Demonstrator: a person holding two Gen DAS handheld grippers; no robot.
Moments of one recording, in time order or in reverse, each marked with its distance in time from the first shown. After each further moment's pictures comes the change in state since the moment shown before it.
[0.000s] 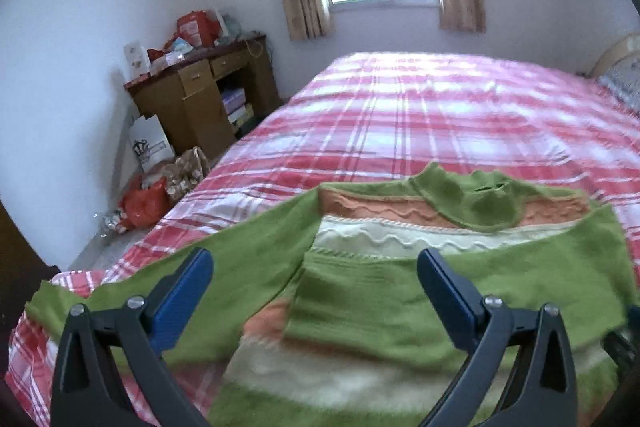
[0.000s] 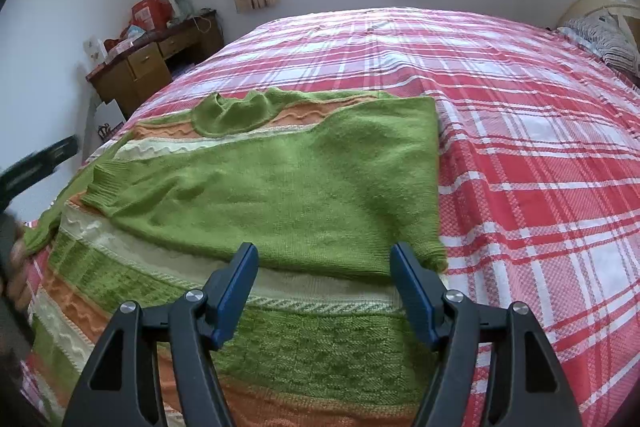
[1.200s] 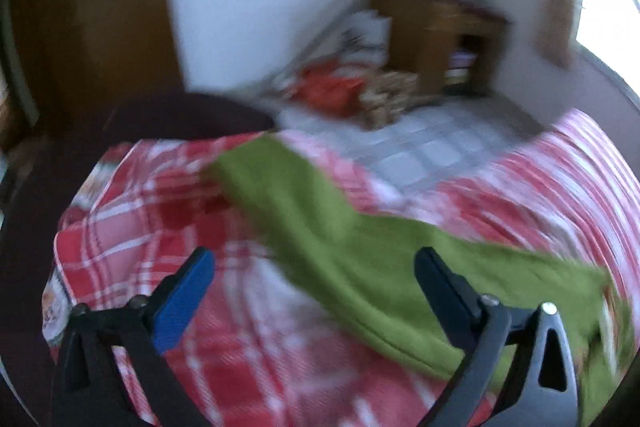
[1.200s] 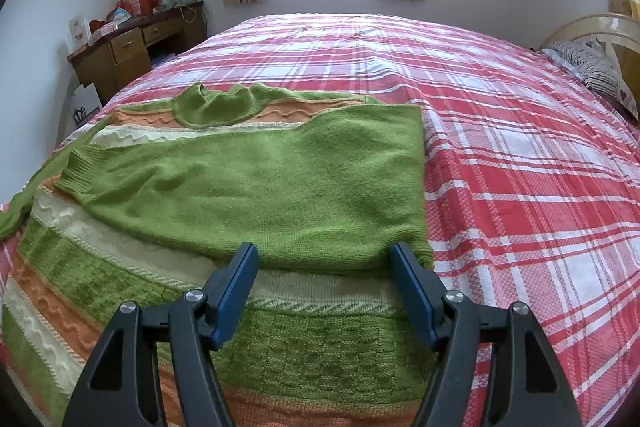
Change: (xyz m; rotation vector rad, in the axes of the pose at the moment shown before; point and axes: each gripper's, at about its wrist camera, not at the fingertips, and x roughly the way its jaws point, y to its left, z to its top) left arm -0.003 0.302 -0.091 -0.752 0.267 0.486; right arm 0.005 0.015 -0.001 -0.061 -0.006 -0.129
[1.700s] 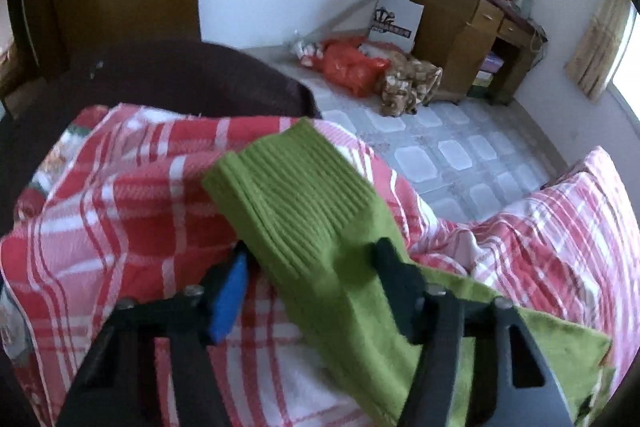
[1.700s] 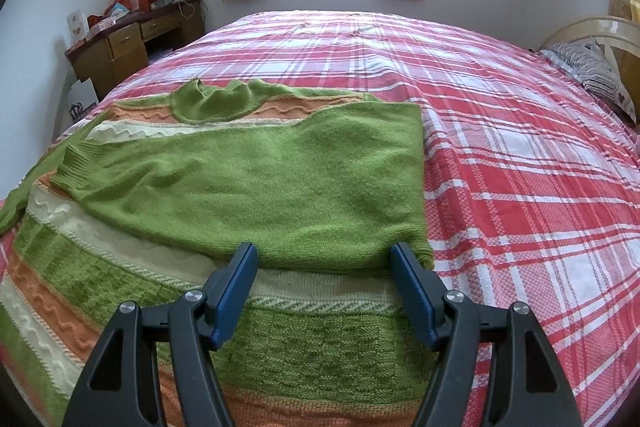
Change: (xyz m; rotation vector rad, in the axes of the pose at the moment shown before) left arm 0.062 0.019 0.022 -0.099 0.069 -0.034; right arm 0.002 0.002 0.000 -0.011 0.009 -0.017
